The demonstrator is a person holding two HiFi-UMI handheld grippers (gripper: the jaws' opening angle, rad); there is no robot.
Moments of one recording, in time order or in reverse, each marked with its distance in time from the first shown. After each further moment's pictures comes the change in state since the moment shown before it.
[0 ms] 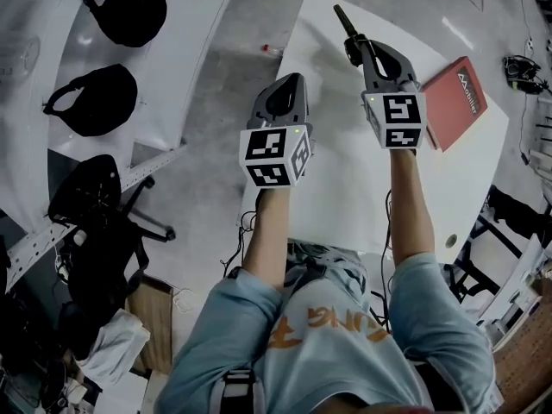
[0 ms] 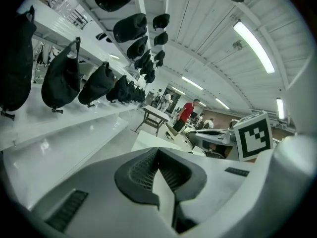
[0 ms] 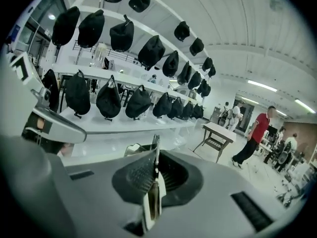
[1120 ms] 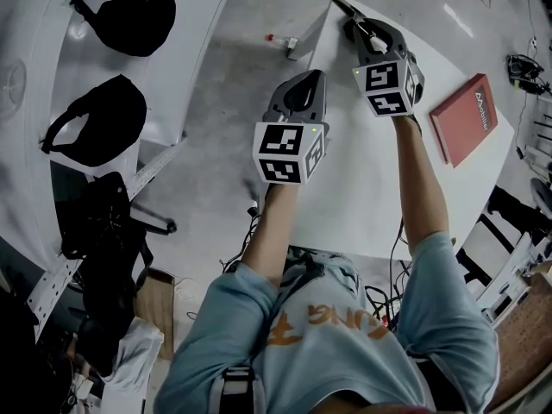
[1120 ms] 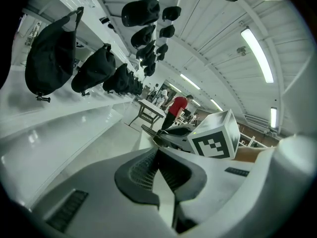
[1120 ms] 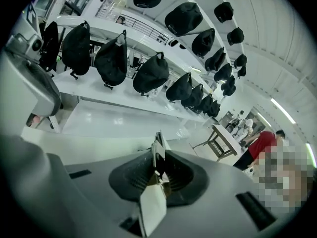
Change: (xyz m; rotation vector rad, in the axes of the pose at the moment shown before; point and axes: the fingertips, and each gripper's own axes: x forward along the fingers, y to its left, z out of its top) left arm 0.046 0.040 0.002 -0.061 0.065 -0.107; right arm 0.129 0.020 -0.015 -0.316 0.198 0.044
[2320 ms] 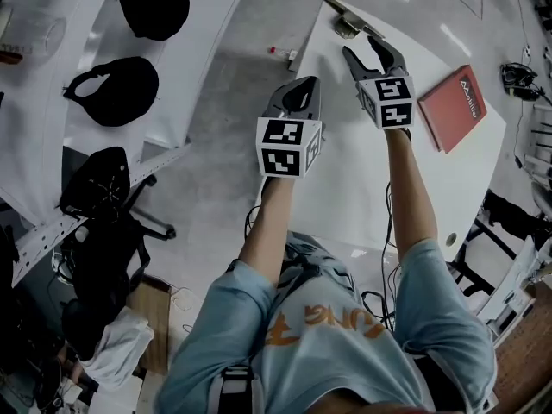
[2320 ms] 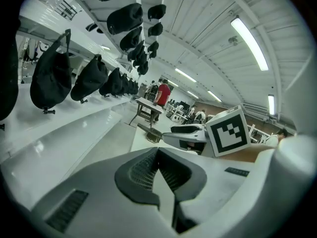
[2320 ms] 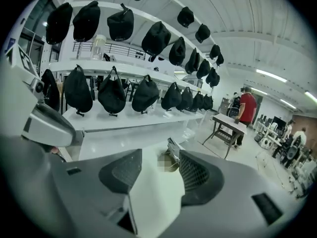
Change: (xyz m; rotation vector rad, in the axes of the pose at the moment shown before) left arm -0.047 -0.039 -0.009 0.102 0.049 0.021; right arm -0.084 0.019 -0.002 0.344 -0.129 0.071
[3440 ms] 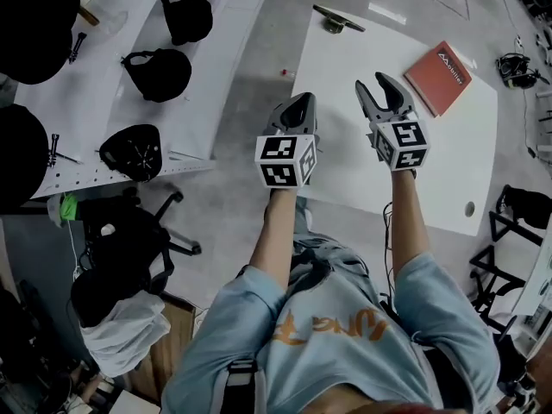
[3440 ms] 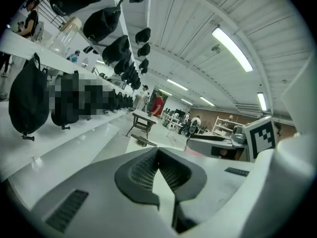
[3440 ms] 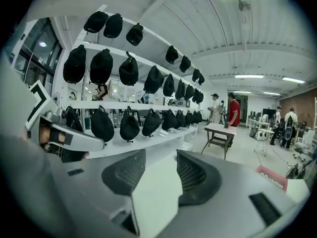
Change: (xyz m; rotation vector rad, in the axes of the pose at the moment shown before) left arm -0.142 -0.066 -0.003 0.077 -0.126 -0.021; right arm -0.207 0.074 0.016 0.171 -0.235 -0.053
